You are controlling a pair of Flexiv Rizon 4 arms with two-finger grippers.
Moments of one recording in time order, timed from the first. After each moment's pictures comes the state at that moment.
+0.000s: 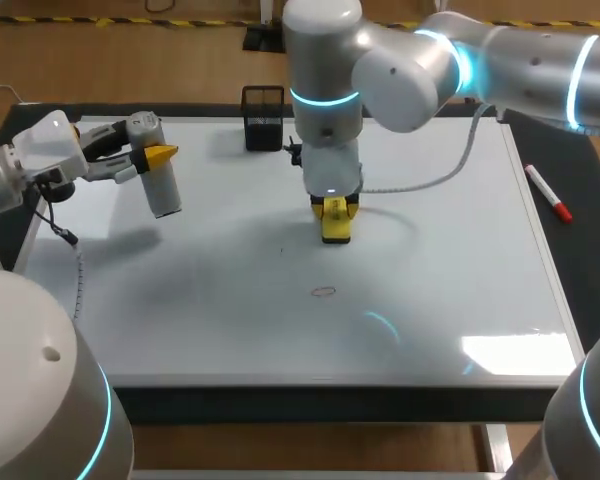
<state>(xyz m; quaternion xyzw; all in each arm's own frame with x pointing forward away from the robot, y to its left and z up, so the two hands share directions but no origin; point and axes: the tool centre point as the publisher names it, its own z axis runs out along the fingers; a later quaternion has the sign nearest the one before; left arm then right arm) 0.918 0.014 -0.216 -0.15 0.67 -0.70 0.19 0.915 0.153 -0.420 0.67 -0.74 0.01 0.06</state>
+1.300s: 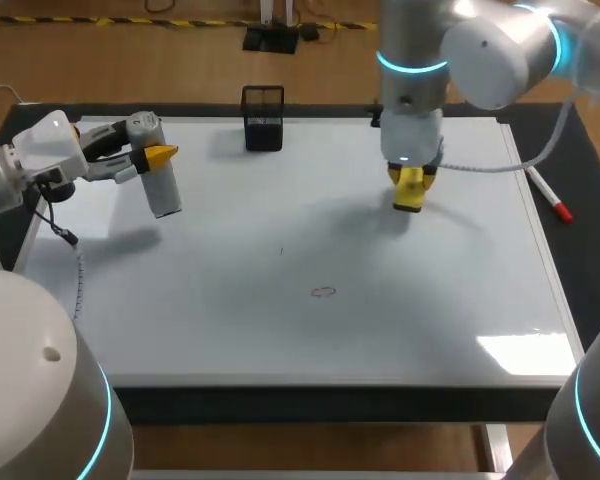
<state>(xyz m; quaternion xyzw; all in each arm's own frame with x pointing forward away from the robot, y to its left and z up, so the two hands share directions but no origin) 0.918 0.014 -0.216 -0.15 0.67 -0.70 0.19 0.954 0.016 -0.377 0.56 -0.83 0.04 0.03</state>
